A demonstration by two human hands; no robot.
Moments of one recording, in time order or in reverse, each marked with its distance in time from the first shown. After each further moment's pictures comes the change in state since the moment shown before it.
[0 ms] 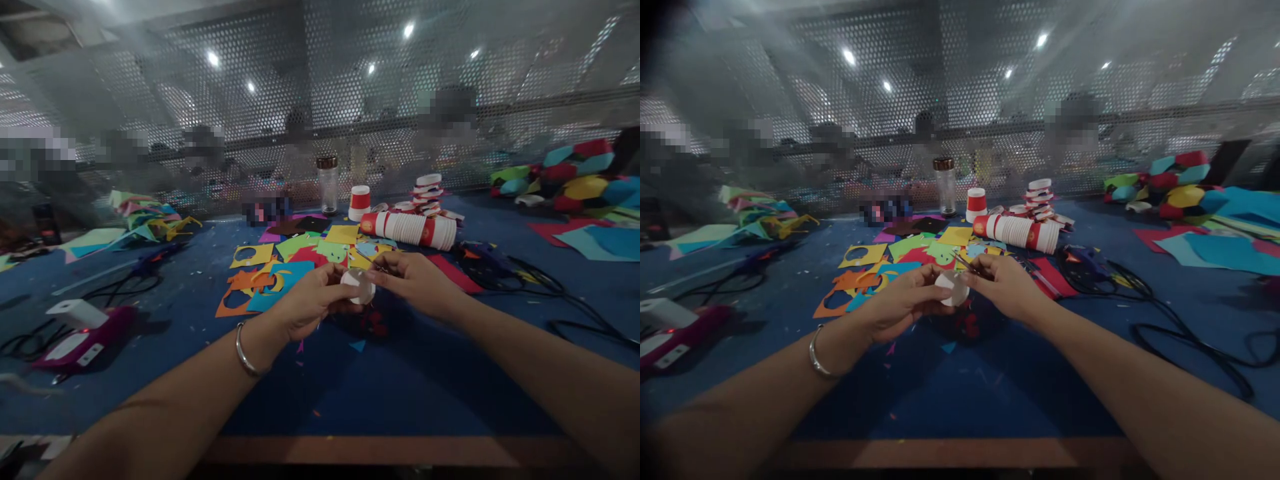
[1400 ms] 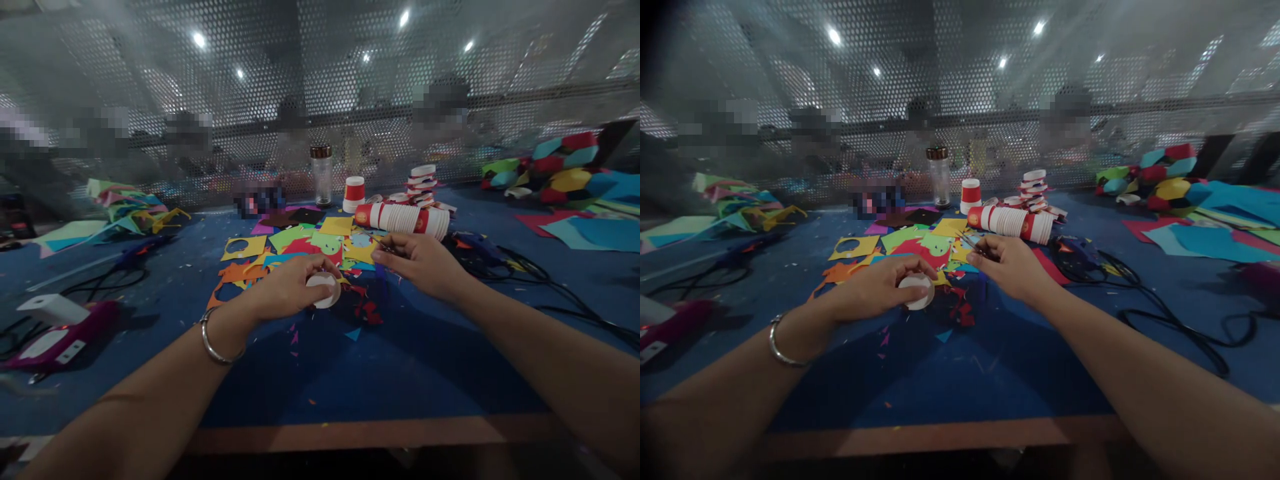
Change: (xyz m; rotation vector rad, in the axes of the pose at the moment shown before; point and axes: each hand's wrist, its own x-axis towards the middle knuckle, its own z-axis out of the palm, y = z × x) left_hand -0.005 0.020 -0.034 0.893 -0.094 0.216; right_hand -0.001 0.001 -0.014 -0.022 0.086 0.011
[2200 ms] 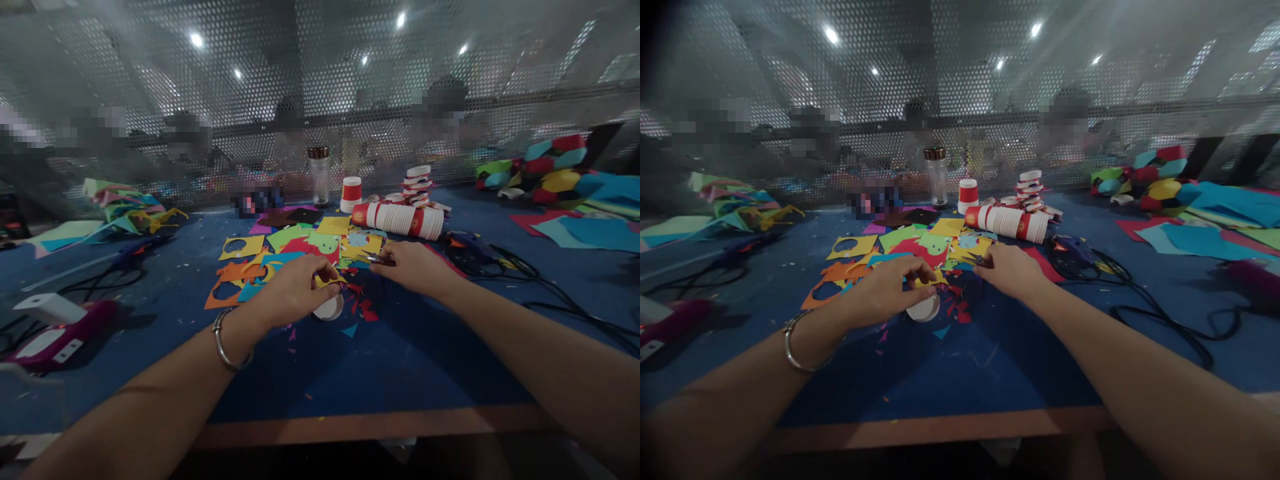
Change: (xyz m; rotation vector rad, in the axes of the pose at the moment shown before) left_hand 0.000 -0.004 0.016 0.293 0.156 0.144; right_hand 0.014 0.030 0.001 -0.691 -0.034 0.114
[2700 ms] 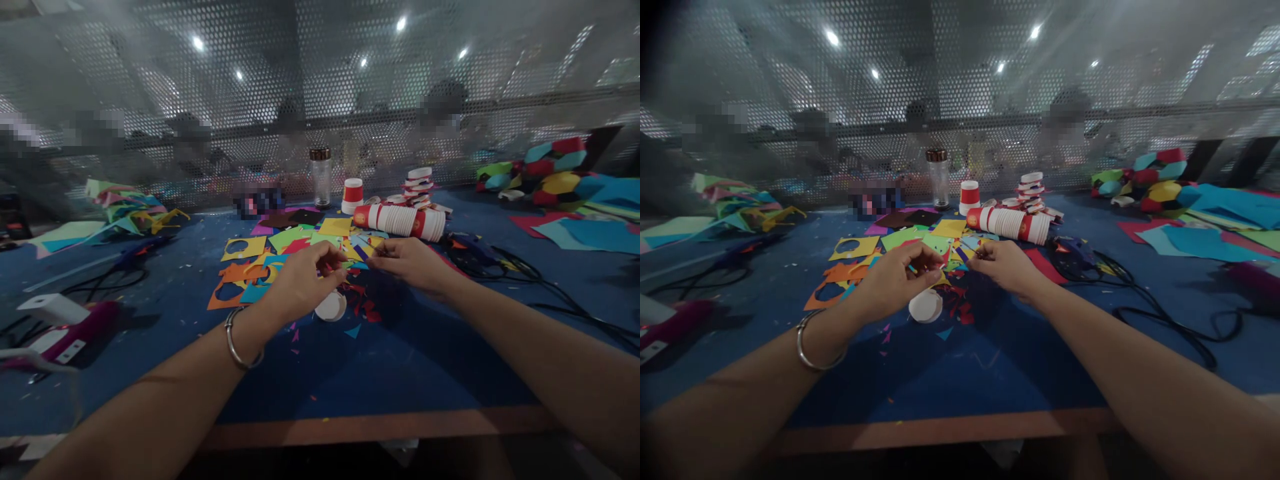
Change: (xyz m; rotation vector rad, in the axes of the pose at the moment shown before) left_hand 0.009 0.011 0.005 -0.257 0.193 0.028; right_hand -0.007 -0.020 -0.010 0.569 -0.065 0.022
